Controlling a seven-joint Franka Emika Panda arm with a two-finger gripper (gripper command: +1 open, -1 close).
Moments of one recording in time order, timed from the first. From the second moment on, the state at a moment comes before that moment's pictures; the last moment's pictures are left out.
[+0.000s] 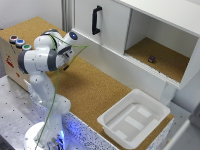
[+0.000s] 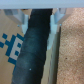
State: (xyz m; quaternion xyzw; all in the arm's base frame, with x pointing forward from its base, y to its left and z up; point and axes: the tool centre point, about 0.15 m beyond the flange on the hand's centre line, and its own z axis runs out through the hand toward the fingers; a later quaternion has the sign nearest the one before) arm 0.343 0.366 0.301 -0.95 -0.10 0.00 0.30
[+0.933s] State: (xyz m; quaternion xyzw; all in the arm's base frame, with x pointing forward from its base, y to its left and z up) arm 0.346 0.320 0.303 -0.95 -0.07 0.00 0.30
